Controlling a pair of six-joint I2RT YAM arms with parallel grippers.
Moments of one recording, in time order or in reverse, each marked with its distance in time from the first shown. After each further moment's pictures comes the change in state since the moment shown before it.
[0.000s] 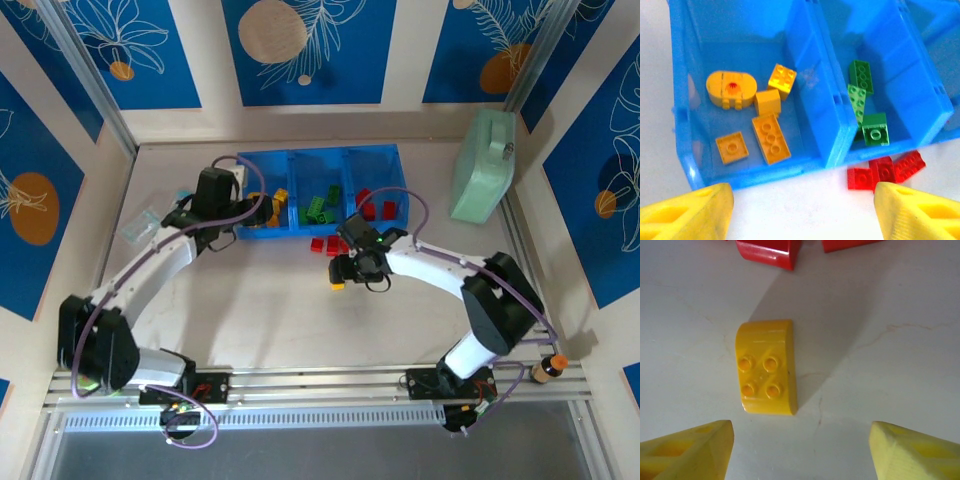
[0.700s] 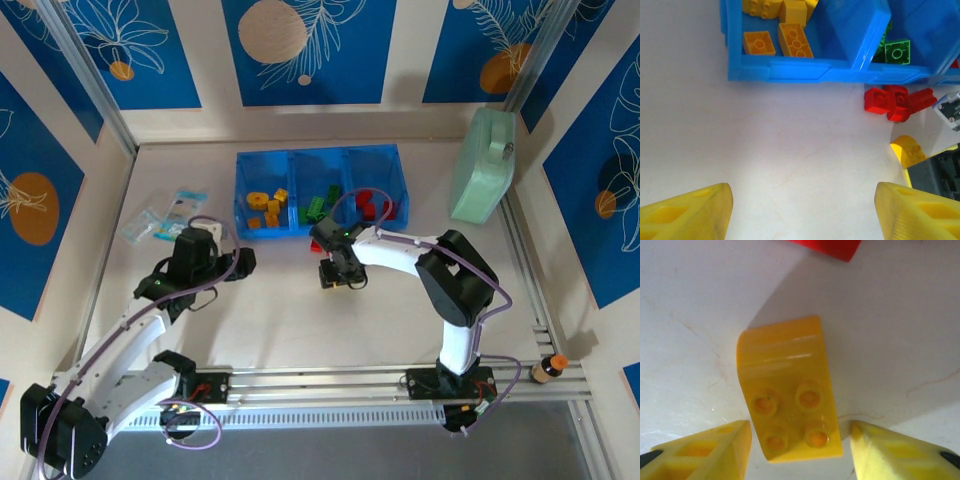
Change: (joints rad) left arm -0.015 -0.449 -0.423 -0.048 -0.010 -0.095; right arm 0.074 0.245 0.180 -0.094 0.054 -0.011
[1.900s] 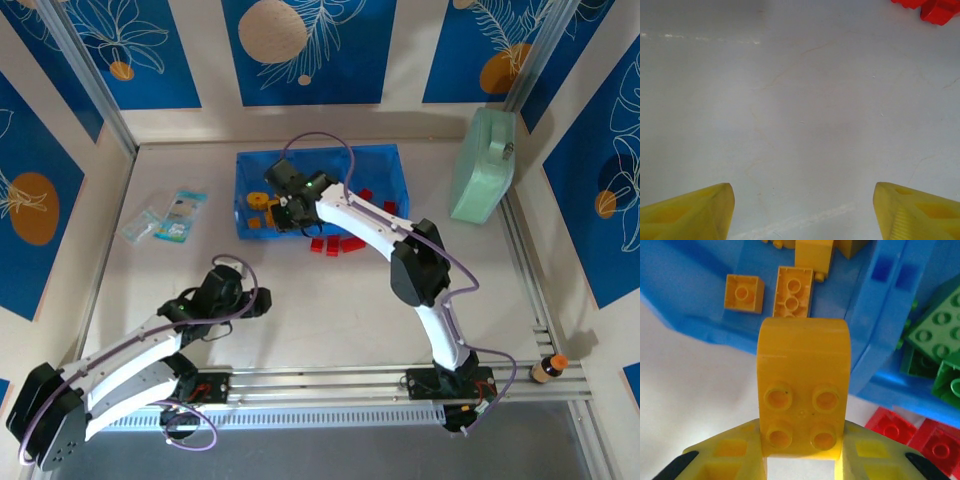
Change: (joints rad) left arm -0.270 -0.013 -0.258 0.104 -0.085 -0.207; right arm 0.025 0.330 0.854 -0.230 0.019 -0.125
